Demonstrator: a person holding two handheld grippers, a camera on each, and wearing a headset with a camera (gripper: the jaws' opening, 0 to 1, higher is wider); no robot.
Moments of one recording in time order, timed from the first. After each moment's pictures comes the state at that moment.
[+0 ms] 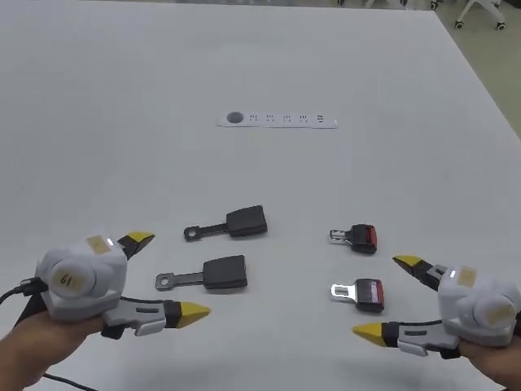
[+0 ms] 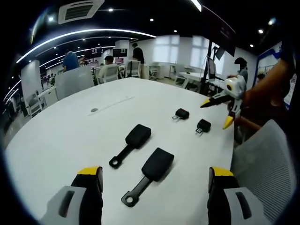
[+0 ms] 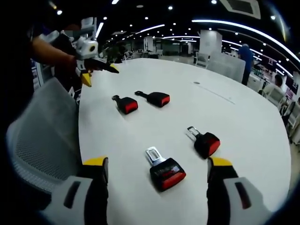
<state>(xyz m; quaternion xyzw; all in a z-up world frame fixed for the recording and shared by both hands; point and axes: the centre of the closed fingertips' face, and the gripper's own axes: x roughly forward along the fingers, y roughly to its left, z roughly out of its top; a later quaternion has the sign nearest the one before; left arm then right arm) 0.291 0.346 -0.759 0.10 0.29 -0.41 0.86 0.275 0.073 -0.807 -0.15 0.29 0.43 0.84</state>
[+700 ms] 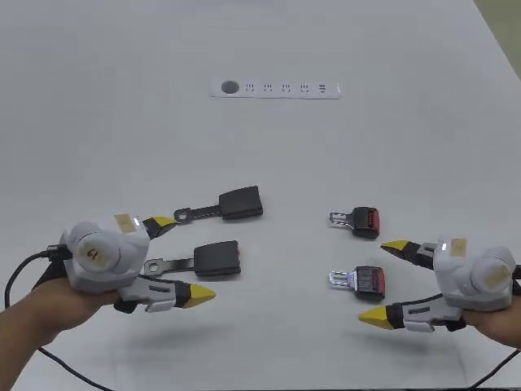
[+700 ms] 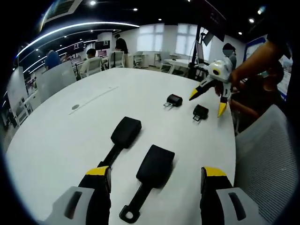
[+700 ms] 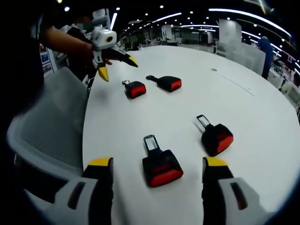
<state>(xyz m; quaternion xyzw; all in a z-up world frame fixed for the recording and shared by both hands) 0.311 0.317 -0.802 0.14 0.32 -0.47 0.81 0.281 0.070 -0.838 -0.17 0.34 0.51 0.77</state>
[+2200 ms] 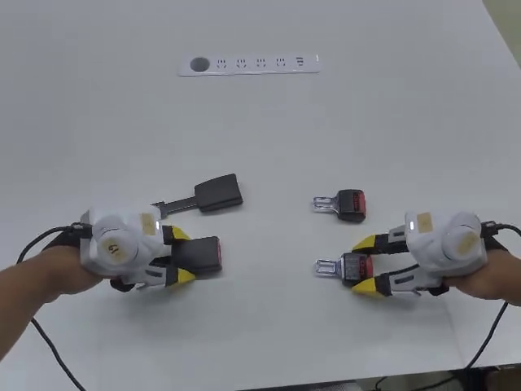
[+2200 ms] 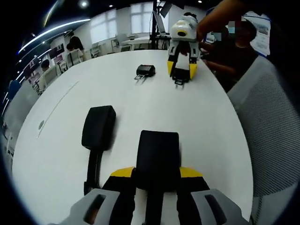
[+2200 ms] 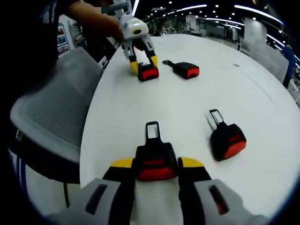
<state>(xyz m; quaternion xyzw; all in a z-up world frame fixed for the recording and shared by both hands) 0.315 0.303 -0.860 0.29 0.33 -0.59 0.67 0.280 0.065 -0.859 -0.22 0.37 0.58 0.69</state>
